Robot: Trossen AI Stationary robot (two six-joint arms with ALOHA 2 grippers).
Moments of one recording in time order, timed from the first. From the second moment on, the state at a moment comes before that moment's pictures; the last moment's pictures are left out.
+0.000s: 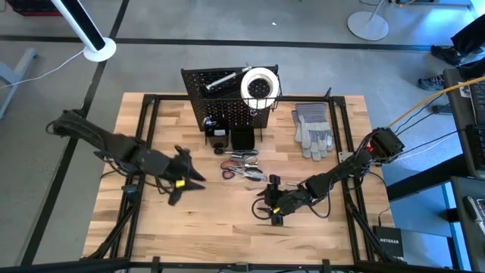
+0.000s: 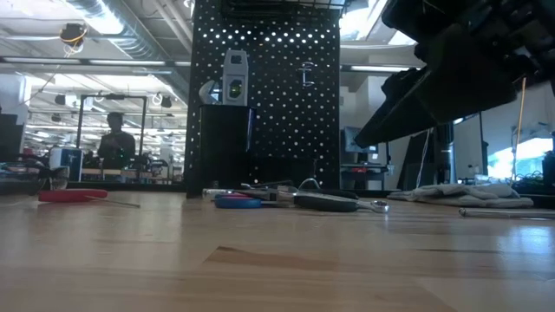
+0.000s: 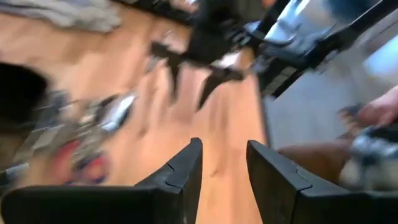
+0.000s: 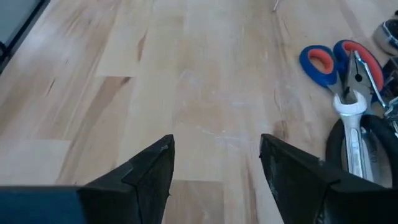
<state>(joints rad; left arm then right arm) -0.44 1.07 1.02 -0.43 -0.22 -0.54 0.51 1.67 0.79 0.17 0.37 0.30</state>
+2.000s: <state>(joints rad) -0.26 1.61 0.55 0.41 -0.33 -0.46 0.18 1.61 0.56 0.20 0.17 0.29</state>
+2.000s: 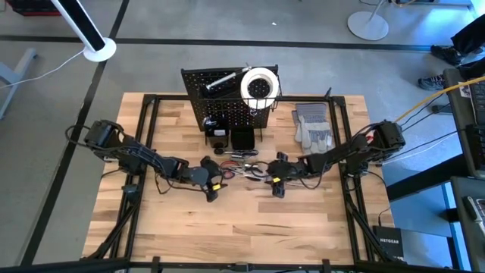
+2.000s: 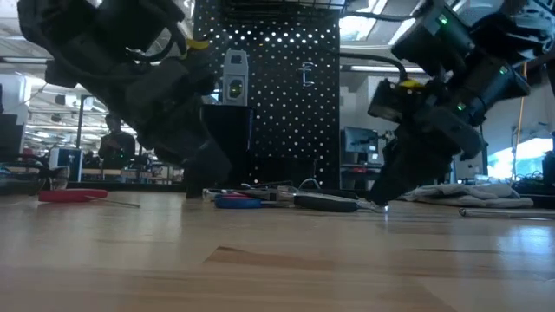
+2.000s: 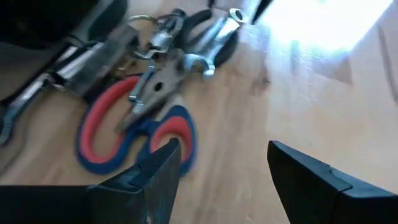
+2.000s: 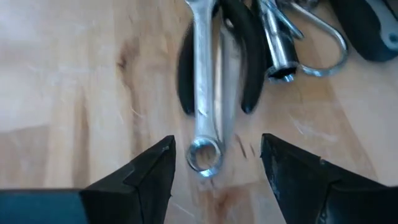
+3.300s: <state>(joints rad) -0.26 1.66 0.55 0.47 -0.32 -0.47 0.18 1.63 0.46 0.44 0.17 0.20</state>
